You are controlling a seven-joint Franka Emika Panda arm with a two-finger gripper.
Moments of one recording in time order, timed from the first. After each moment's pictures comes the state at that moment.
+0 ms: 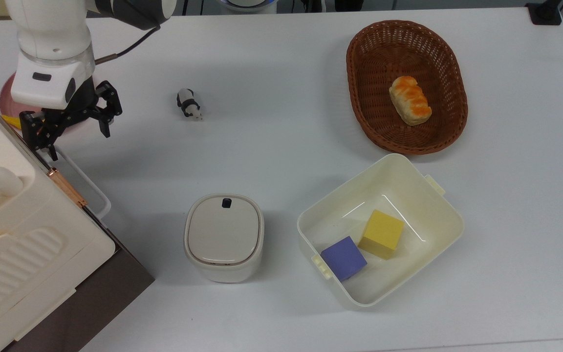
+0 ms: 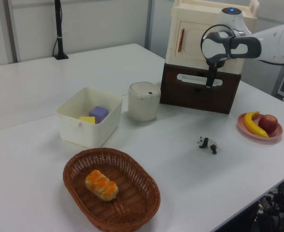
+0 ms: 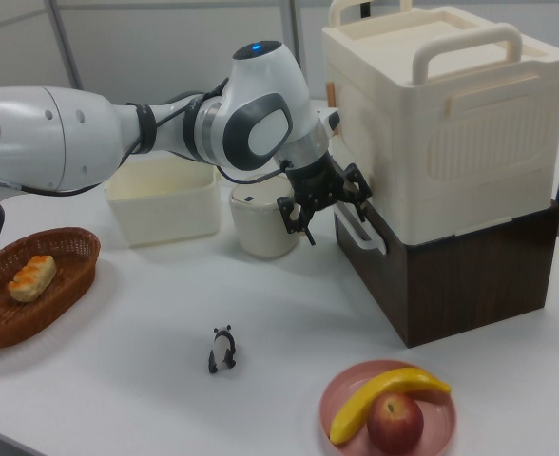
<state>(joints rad) -0.30 0.39 0.00 -1.52 -0.15 2.18 -0.96</state>
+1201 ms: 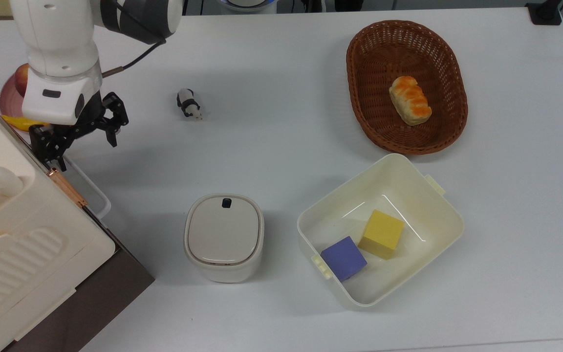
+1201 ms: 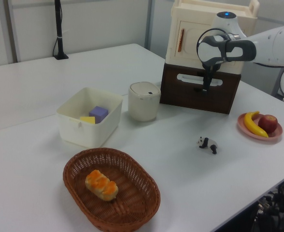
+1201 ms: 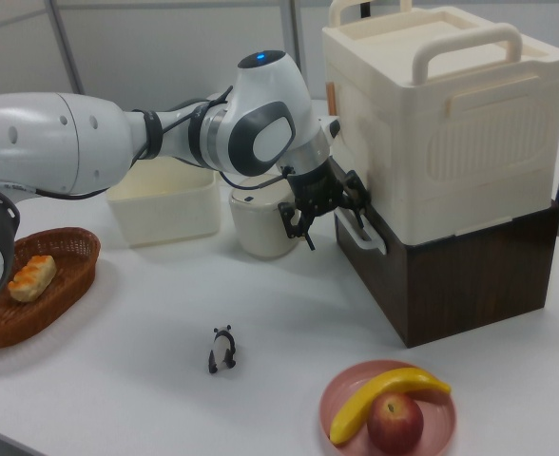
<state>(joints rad) -0.28 0.44 0.00 -1.50 -0.15 2.18 -0.96</state>
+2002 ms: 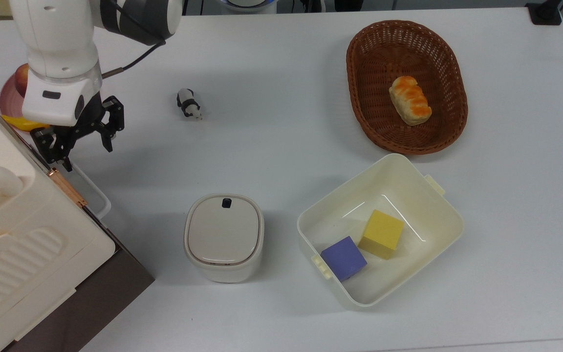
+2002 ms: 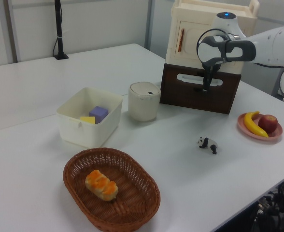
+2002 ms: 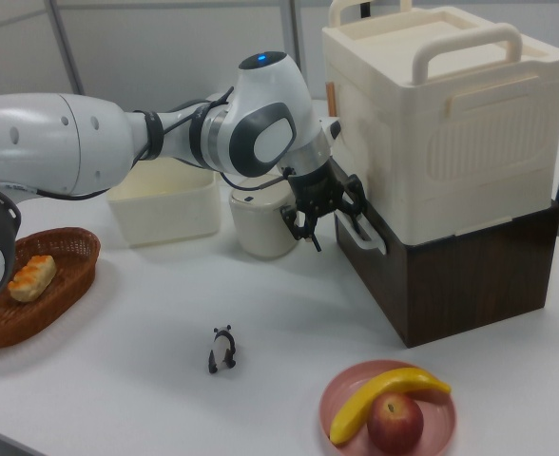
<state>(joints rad) -0.28 0.44 0.00 -1.49 -0.15 2.18 -0.96</state>
